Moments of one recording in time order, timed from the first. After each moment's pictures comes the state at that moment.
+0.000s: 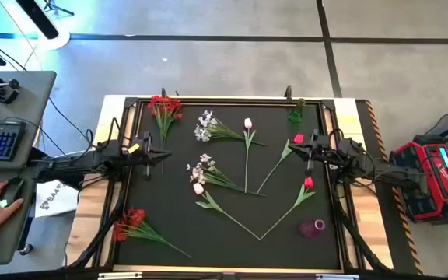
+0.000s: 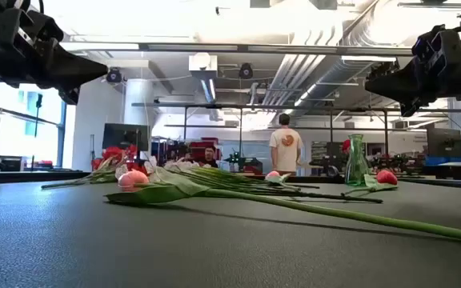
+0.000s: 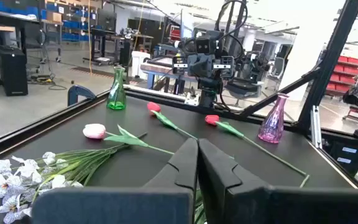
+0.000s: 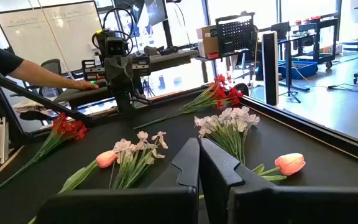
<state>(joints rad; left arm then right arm) 0.10 0.01 0.01 0.02 -0.06 -0.15 -0.26 0.02 0.01 0.01 0.00 0.17</state>
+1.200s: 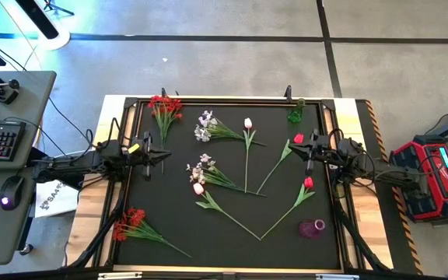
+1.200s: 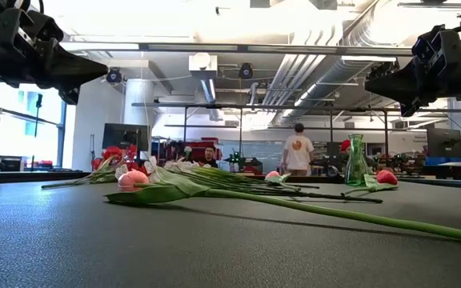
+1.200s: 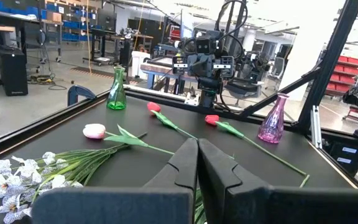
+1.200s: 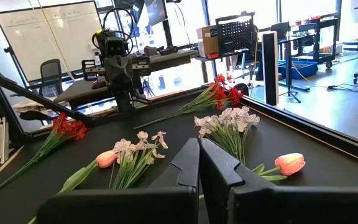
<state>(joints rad) 0.10 0.01 0.01 0.02 -0.06 -0.15 -0.26 0.02 0.01 0.01 0.00 0.17</state>
